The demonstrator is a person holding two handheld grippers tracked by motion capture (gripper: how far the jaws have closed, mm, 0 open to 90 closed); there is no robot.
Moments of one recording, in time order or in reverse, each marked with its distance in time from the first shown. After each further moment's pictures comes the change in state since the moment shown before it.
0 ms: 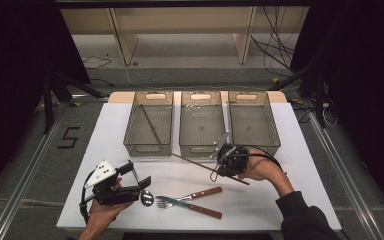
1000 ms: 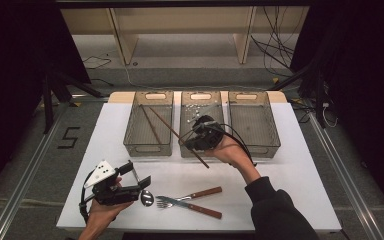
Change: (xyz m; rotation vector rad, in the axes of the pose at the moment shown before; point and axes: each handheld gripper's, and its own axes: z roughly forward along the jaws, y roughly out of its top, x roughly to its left) left arm 0.000 0.000 -0.001 -0.003 -0.001 -0.004; right arm -0.020 0.080 -0.013 -0.345 0.015 0.267
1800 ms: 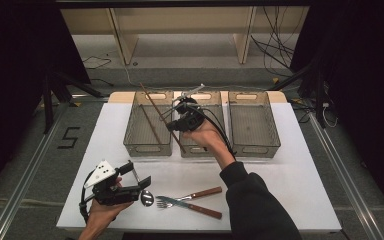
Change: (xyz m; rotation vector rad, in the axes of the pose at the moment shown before) left arm 0.000 0.000 0.000 -0.001 -0.005 0.003; right arm -0.013 0.056 0.029 -0.120 0.007 0.159
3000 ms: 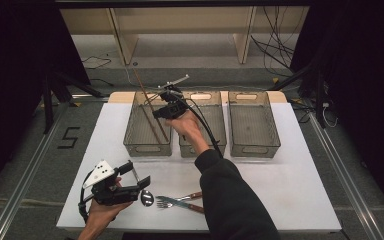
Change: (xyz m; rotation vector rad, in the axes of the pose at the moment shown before) left arm 0.000 0.001 -0.002 -0.009 -0.005 -0.001; right arm -0.005 0.041 0.044 -0.052 -0.045 0.120
